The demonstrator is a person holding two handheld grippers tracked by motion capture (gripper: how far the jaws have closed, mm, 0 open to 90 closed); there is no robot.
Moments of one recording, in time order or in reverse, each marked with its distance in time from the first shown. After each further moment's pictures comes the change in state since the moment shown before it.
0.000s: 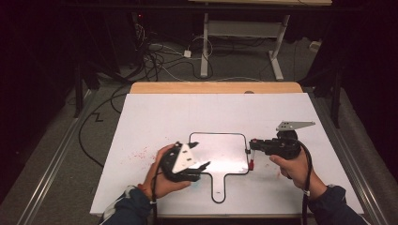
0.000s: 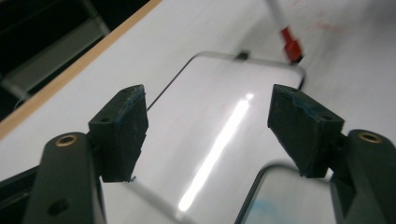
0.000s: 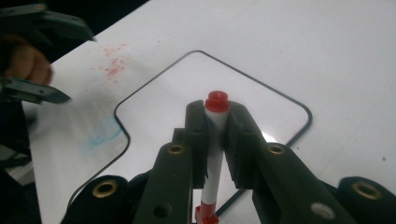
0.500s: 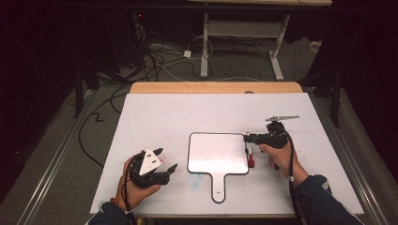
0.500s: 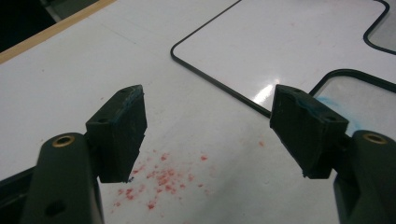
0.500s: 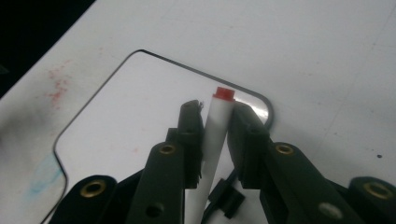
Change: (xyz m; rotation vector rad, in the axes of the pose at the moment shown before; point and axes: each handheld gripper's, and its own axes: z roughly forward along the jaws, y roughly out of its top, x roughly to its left) left arm 0.019 -0.056 -0.027 0.087 0.098 -0.130; right arm -0.046 -0.002 0.054 0.049 -0.066 0.184
